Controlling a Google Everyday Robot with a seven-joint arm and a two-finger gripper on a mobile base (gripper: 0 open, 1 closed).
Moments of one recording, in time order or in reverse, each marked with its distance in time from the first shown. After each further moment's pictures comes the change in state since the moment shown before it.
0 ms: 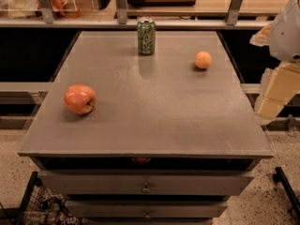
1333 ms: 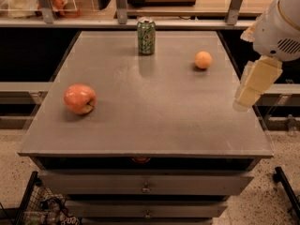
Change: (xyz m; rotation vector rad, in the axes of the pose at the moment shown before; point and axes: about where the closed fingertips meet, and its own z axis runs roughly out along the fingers) arm -0.017 -0.033 0.024 0.042 -0.055 0.058
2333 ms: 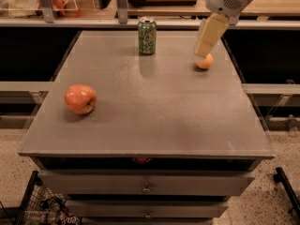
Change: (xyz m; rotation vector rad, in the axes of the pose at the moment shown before) arm -0.103 -0.108 0.029 0.082 -0.153 -0.180
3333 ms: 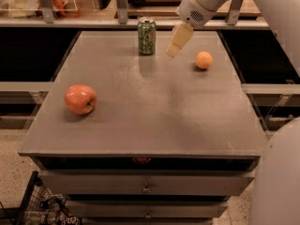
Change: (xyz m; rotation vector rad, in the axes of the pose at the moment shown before) arm -0.028 -0.045 0.101 -0.063 -0.140 0.145
